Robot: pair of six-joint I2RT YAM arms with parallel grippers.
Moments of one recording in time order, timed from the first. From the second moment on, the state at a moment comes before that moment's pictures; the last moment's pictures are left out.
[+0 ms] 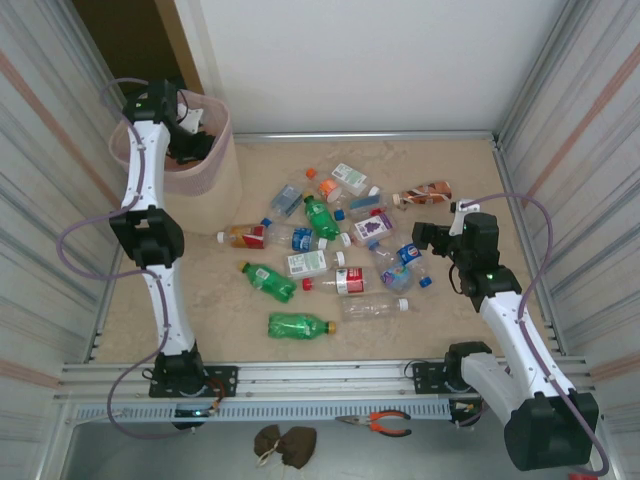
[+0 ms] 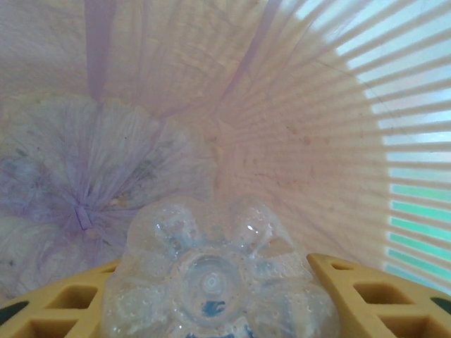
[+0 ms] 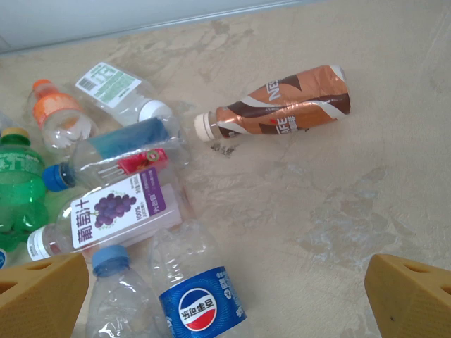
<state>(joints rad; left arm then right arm) 0.07 2.29 2.54 -1.42 0.31 0.08 0.10 0.86 0.61 -0.28 -0.02 0.20</state>
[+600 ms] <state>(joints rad) 0.07 2.01 2.55 -1.41 0.32 0.07 0.10 0.83 0.61 -0.29 -0.02 0.20</state>
